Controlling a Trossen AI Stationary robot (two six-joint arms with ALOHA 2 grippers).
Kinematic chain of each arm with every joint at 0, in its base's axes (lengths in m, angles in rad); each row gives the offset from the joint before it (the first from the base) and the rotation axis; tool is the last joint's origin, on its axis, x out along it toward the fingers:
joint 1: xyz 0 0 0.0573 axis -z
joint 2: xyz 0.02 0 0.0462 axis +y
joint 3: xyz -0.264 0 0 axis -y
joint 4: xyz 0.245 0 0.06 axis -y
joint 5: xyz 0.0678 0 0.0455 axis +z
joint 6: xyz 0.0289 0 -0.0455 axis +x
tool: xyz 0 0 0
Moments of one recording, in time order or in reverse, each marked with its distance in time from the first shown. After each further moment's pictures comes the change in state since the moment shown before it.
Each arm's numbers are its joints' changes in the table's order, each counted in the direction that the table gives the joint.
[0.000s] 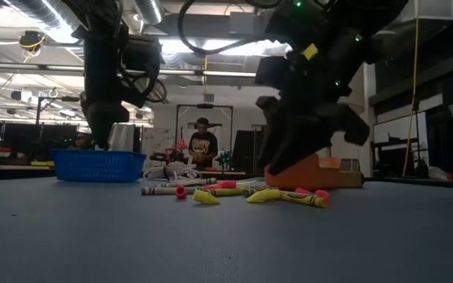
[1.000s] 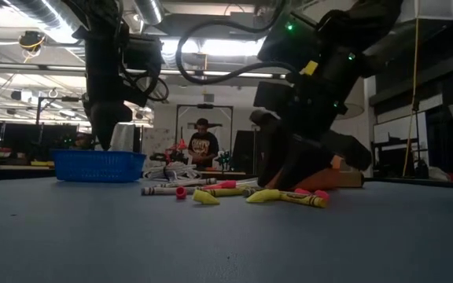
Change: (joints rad) left arm 0.002 0.000 0.000 0.026 -0.017 0.000; right arm 0.002 0.092 0.004 0.001 0.024 -0.140
